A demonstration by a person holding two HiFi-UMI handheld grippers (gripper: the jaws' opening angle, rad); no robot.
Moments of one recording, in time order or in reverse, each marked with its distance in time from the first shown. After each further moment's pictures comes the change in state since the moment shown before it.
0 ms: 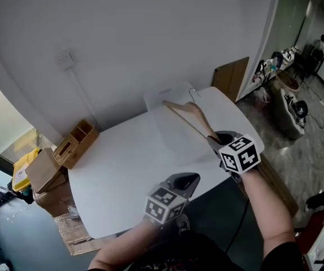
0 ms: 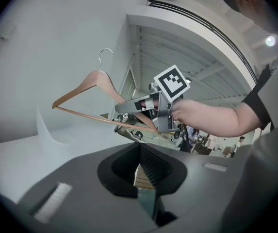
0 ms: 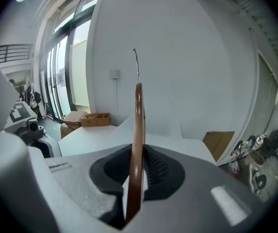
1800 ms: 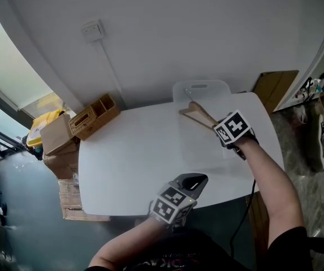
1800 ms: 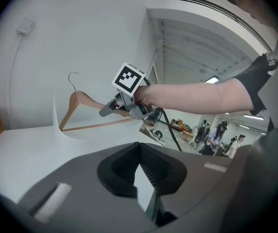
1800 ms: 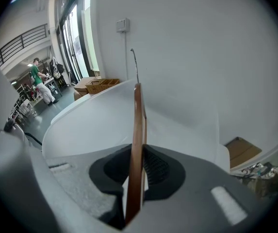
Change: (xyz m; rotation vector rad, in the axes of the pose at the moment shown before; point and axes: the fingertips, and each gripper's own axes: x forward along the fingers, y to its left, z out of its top) left arm 0.058 0.072 -0.010 -0.125 0.029 0.262; right arm 0.192 -0.056 -0.010 -0.261 0.394 0.264
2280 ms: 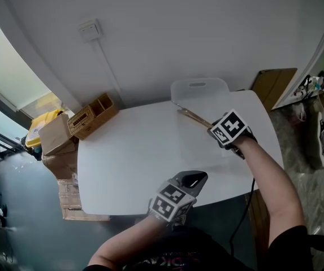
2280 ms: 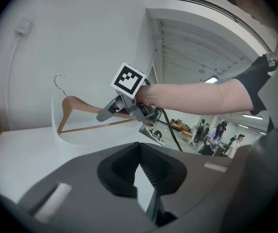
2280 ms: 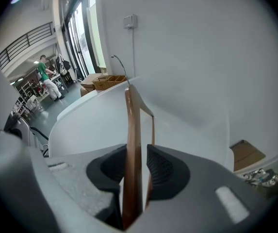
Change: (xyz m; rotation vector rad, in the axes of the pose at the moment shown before) left arm 0.001 -0.001 -0.003 0.001 0.024 -0.008; right arm 0.004 0.018 -0.006 -0.046 0.033 0.058
